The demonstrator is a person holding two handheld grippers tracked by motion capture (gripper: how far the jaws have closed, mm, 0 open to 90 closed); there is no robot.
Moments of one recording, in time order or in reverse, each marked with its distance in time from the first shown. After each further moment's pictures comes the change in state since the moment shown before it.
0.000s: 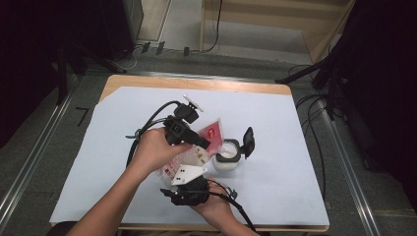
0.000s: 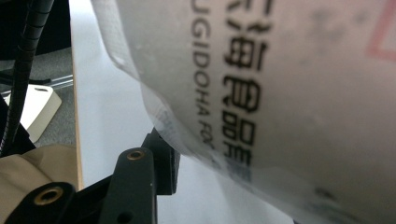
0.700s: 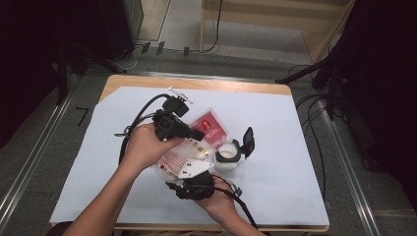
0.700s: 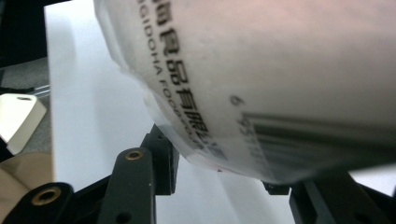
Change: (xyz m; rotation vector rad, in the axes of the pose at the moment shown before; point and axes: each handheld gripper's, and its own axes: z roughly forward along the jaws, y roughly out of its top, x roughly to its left) left arm -0.001 -0.004 -0.037 -0.127 -0.016 0.026; right arm -0.016 -0.001 -0.010 -0.021 -0.059 0.026
